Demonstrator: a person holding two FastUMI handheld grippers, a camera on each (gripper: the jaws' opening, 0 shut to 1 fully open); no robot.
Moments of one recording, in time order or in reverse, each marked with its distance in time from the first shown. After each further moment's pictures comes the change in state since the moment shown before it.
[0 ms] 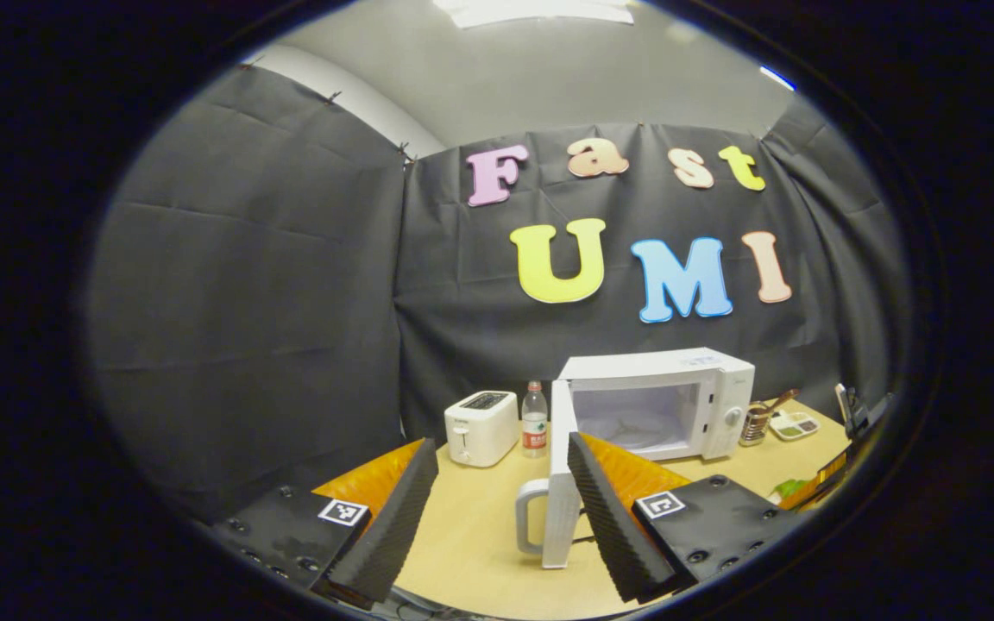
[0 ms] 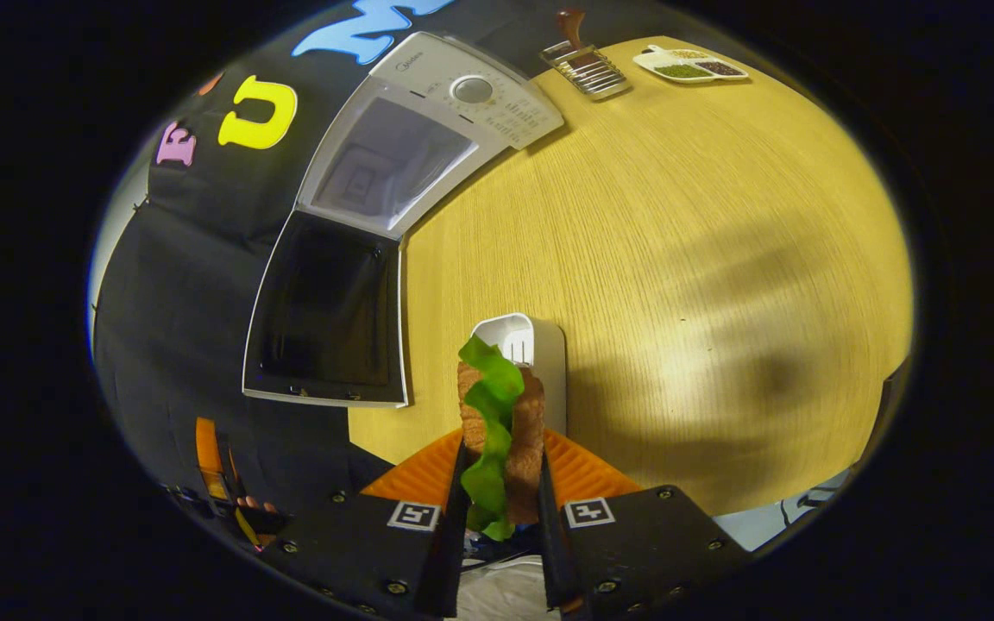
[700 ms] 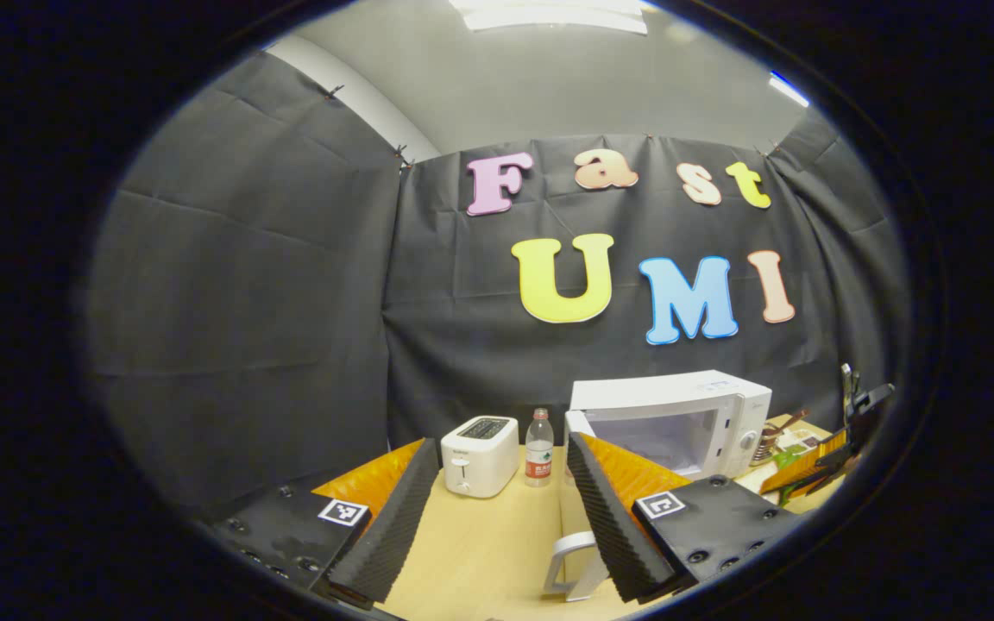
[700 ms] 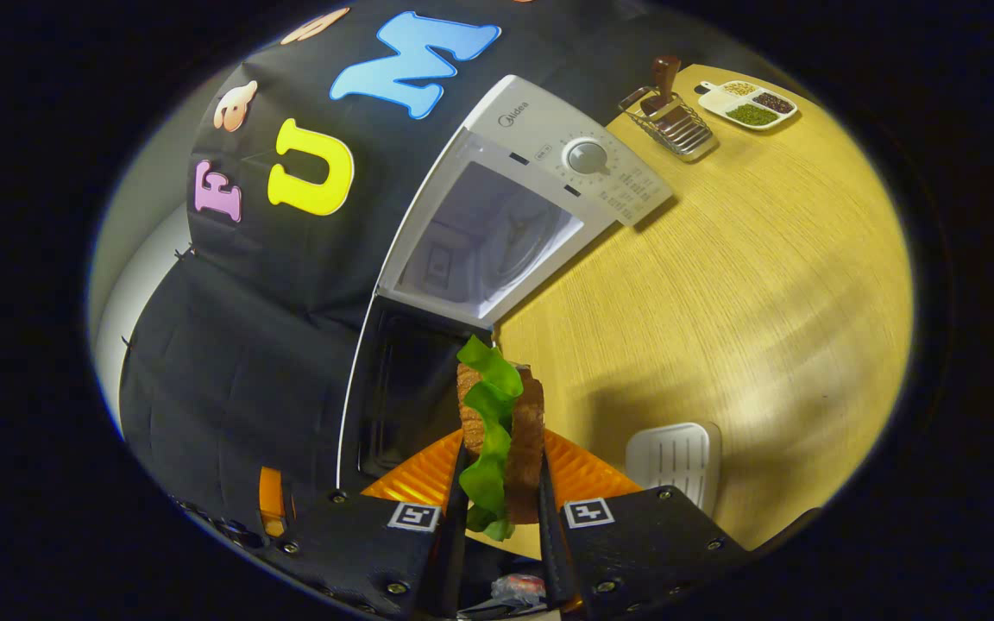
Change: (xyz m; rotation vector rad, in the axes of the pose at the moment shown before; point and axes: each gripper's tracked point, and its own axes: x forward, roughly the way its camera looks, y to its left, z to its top) left arm 0.084 0.045 0.016 -0.035 -0.038 -0.059; right arm 0.047 0.121 0.108 0.065 -0.339 0.211
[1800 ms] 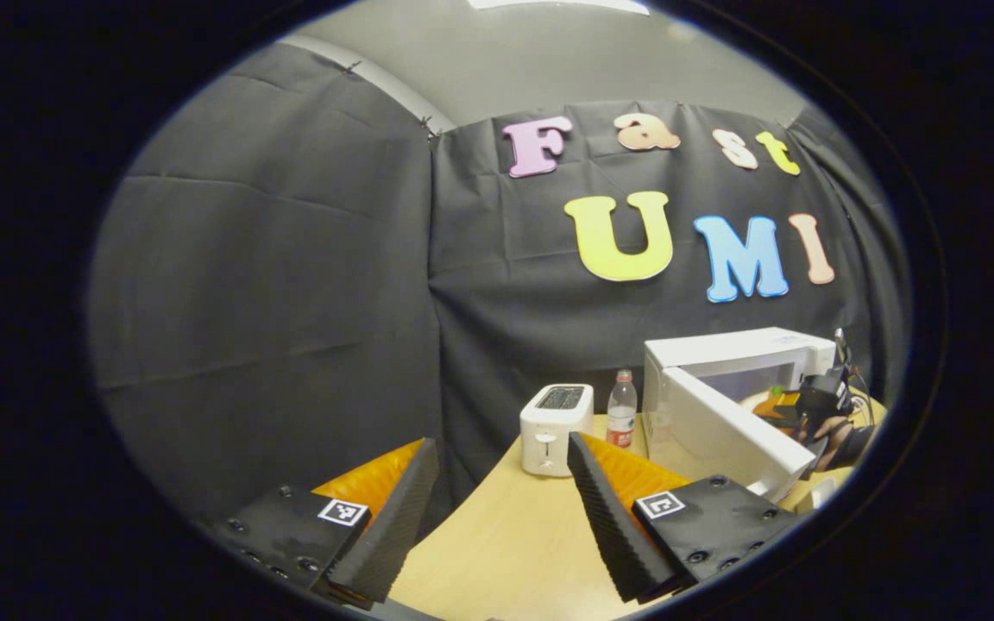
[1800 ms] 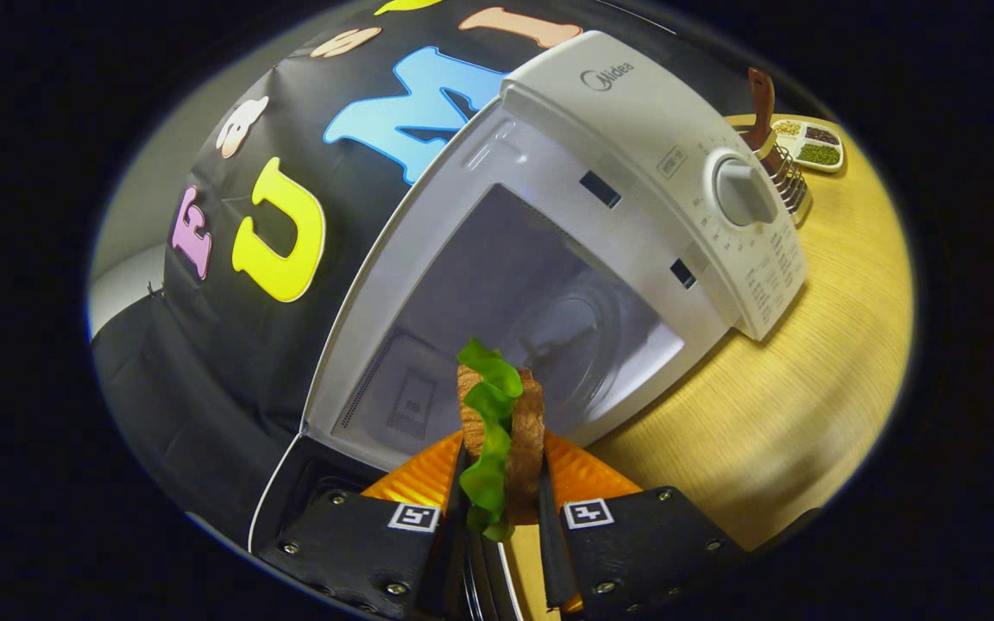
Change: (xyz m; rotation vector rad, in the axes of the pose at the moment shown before) left arm 0.037 0.132 -0.060 0.063 0.115 0.096; right arm 0.203 0.006 0.120 -0.053 -0.458 -0.043
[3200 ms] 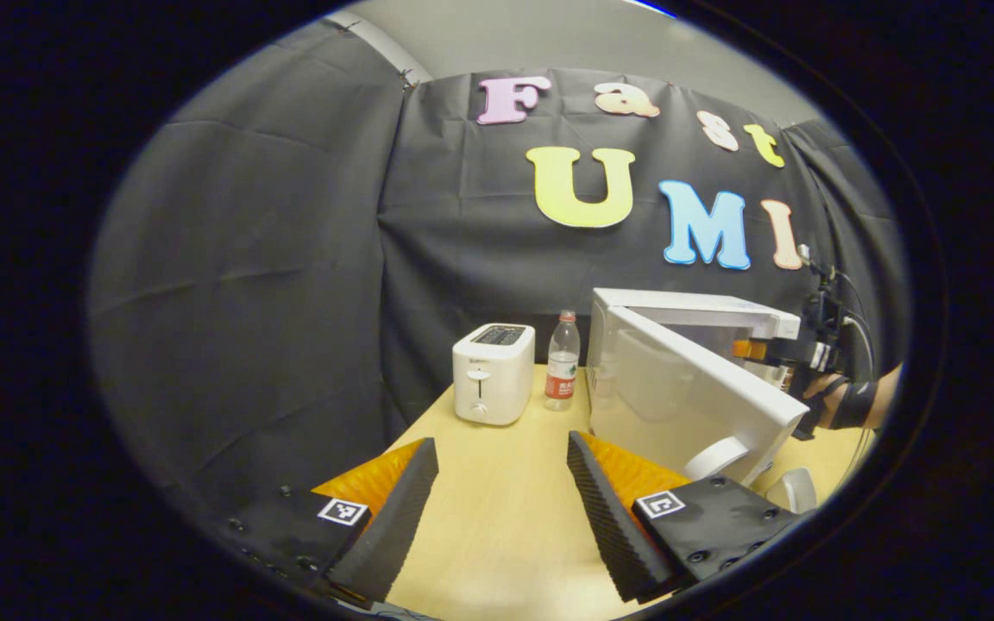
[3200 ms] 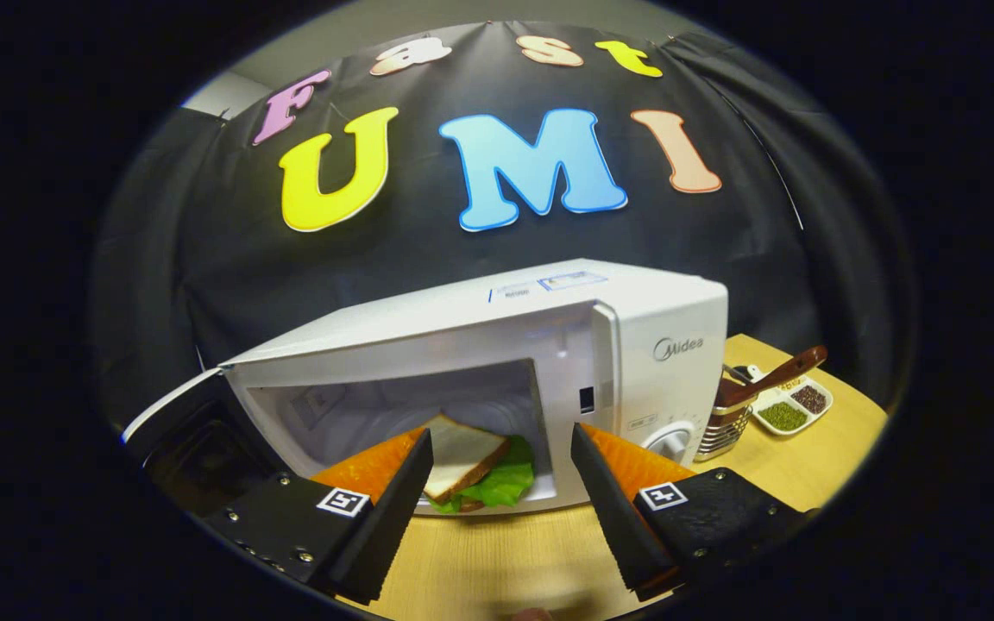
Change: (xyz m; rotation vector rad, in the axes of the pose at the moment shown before) left arm 0.013 -0.086 -0.081 -0.080 0.154 -0.175; right arm -0.071 -0.013 0.095 -0.710 -0.181 -0.181
